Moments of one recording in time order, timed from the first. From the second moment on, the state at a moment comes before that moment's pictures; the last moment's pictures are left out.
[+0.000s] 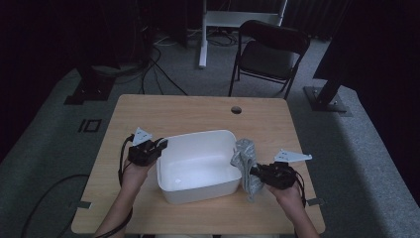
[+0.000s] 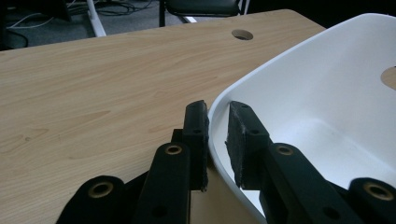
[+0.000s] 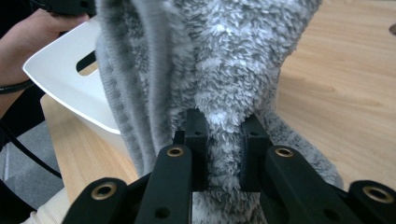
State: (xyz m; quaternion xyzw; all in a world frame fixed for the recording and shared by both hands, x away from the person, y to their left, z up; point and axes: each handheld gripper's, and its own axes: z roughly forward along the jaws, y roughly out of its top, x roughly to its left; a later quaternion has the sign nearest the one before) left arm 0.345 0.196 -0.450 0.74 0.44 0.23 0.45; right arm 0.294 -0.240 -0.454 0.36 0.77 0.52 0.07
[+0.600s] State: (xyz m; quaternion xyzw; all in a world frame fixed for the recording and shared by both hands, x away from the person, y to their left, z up) left arm 0.346 0.195 -0.451 0.74 0.44 0.23 0.46; right arm 0.326 -0.221 -0.507 0.40 0.81 0.43 0.03
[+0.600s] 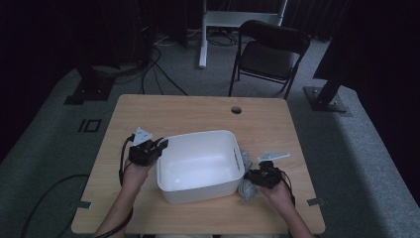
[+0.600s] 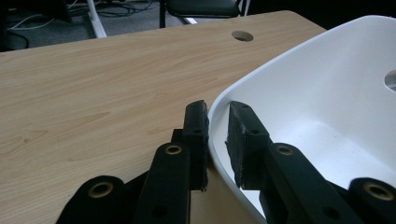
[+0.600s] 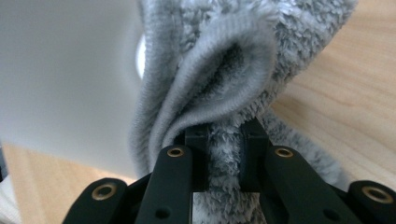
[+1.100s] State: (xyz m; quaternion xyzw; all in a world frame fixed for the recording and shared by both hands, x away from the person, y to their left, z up) left arm 0.347 0.195 -0.450 0.74 0.44 0.22 0.45; right arm 0.349 -0.226 -0.488 0.41 0.78 0.48 0.01
